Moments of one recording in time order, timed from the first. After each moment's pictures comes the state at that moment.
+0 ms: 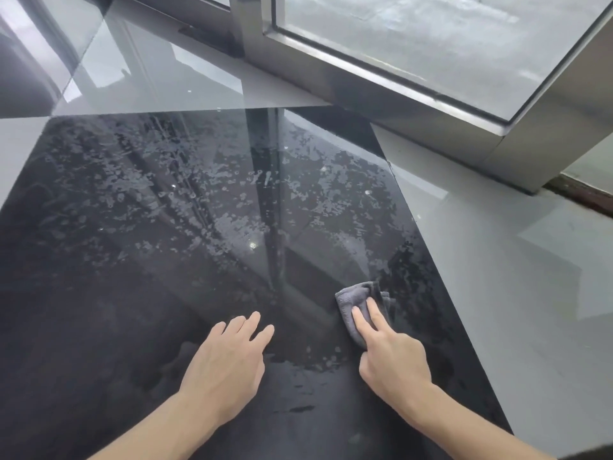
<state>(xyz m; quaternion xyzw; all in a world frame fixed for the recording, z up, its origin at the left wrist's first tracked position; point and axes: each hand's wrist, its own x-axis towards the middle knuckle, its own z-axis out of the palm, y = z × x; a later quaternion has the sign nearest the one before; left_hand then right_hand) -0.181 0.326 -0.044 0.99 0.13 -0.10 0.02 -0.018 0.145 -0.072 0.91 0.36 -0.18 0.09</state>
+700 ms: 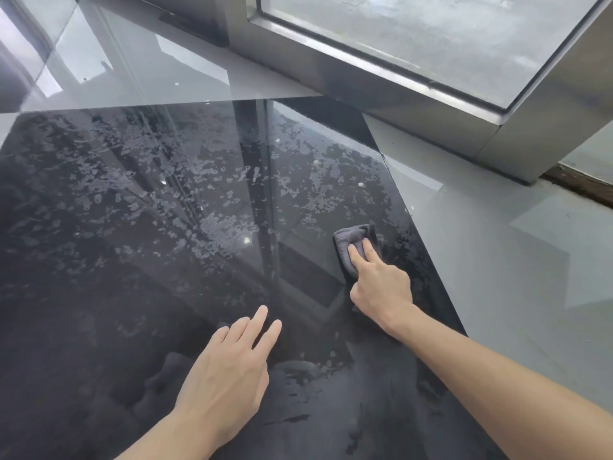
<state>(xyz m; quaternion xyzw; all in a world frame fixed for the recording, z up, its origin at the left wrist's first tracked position) -0.170 0.316 -0.046 0.99 0.12 -0.03 0.04 0.064 0.202 -0.081 0.93 0.33 -0.13 0.03</state>
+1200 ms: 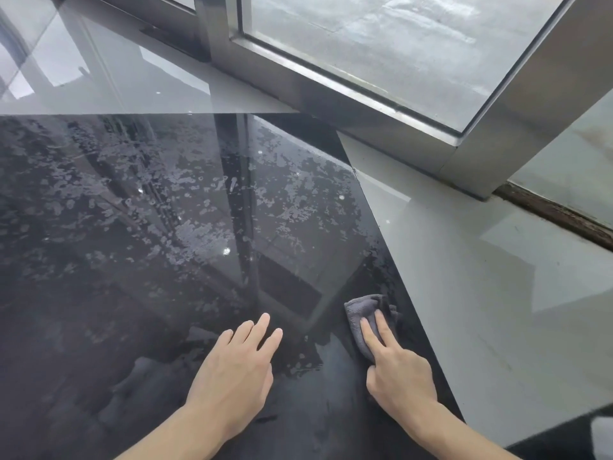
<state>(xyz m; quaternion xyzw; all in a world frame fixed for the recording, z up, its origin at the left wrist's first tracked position) -0.147 0.285 -0.044 0.99 0.10 -0.05 0.05 0.006 0.084 -0.085 0.93 0.30 -0.17 0.12</state>
